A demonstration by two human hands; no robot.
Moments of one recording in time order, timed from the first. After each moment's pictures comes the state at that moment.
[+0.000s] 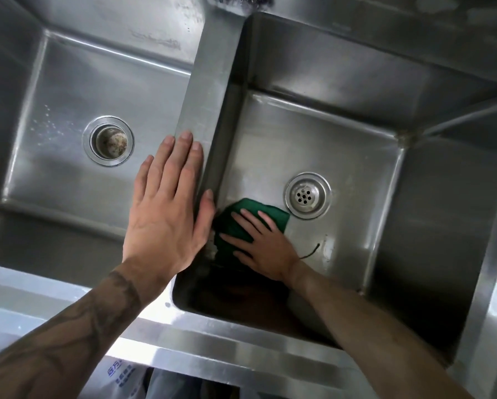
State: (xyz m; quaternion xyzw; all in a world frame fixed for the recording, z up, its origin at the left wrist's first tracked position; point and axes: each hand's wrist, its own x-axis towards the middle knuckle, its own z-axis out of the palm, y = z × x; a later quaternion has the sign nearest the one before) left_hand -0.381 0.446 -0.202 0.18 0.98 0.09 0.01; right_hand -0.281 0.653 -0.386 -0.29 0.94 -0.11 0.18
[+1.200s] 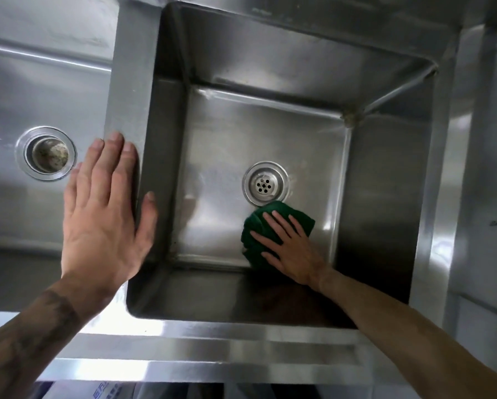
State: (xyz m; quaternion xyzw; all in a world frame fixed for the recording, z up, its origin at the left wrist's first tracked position) left_hand -0.381 0.448 -0.199 0.18 0.97 0.13 0.01; right_hand -0.205 0.766 -0.383 -0.17 0.97 -0.05 0.18
